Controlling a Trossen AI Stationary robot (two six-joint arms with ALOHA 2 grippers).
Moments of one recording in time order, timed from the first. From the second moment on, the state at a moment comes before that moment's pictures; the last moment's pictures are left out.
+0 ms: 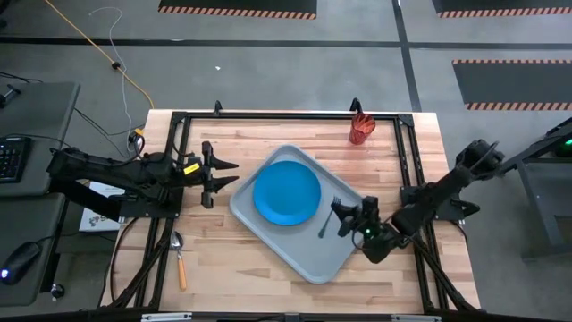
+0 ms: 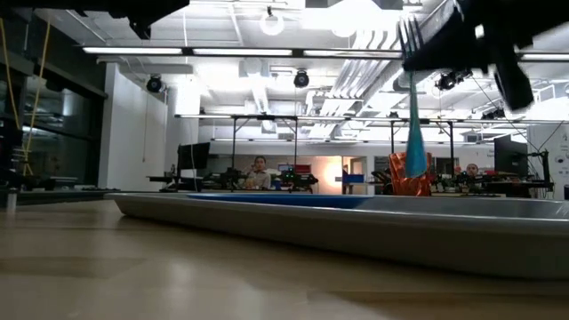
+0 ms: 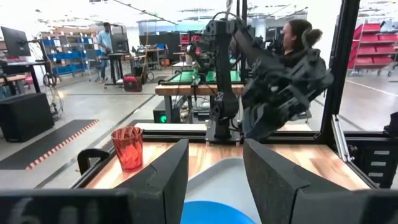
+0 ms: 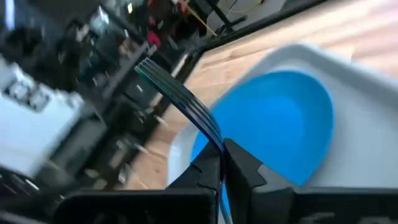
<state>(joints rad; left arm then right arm) -0.13 0.61 0.42 0.26 -0.24 0.05 0.68 1.42 0.64 0.09 1.22 1.51</state>
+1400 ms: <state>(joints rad) -0.13 0.61 0.42 0.25 -0.24 0.04 0.64 1.77 0.59 0.29 1.13 1.90</state>
